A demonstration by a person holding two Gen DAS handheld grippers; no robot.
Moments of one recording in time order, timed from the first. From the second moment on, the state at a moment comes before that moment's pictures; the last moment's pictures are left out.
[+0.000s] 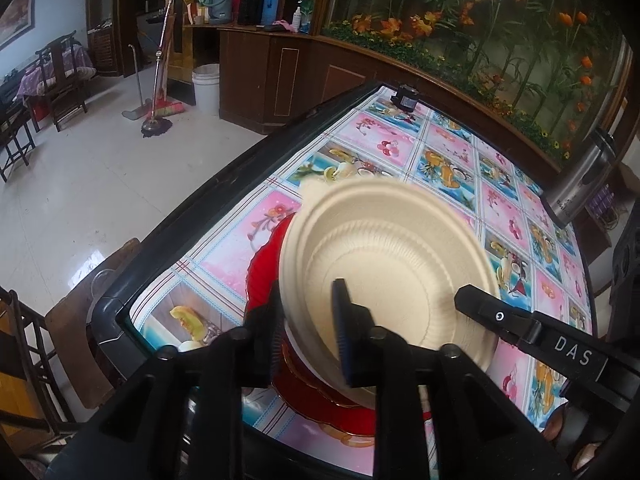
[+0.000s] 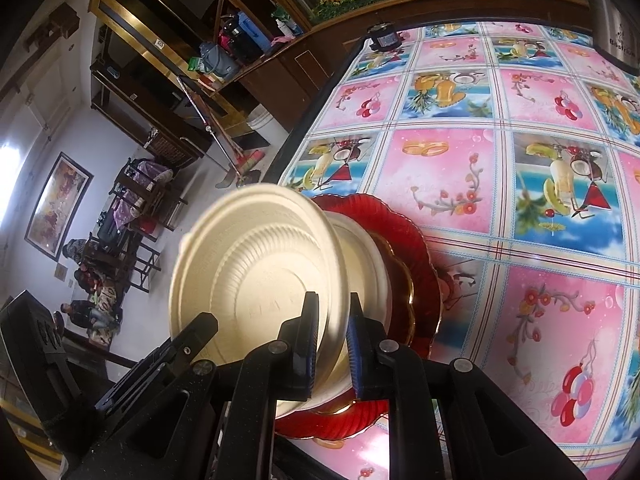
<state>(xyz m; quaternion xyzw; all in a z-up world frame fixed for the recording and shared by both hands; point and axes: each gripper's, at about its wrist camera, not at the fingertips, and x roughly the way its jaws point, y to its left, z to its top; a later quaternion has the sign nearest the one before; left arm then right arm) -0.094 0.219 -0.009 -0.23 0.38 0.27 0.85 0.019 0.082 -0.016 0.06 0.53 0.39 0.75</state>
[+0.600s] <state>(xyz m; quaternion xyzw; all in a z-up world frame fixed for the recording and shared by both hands) -0.124 0.222 0.021 -0.26 0.29 0.30 0.87 0.013 0.061 0.008 0.11 0.50 0.41 0.76</state>
